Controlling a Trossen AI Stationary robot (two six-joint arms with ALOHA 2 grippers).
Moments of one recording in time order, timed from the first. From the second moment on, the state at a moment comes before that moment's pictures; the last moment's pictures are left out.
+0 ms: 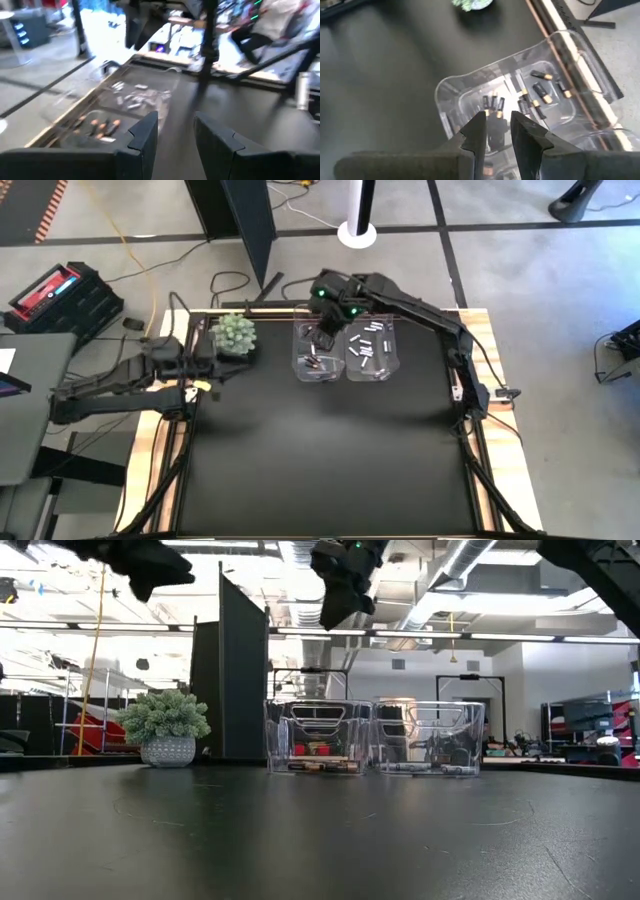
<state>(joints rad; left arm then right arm) 0.27 0.51 0.67 -0.33 -0.02 -0.05 -0.35 2.08 2.35 -1.26 -0.04 0.06</state>
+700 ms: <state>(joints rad) 0.10 0.02 0.12 -0.01 0.02 -0.14 -0.20 2.06 2.16 -1.20 0.01 0.21</state>
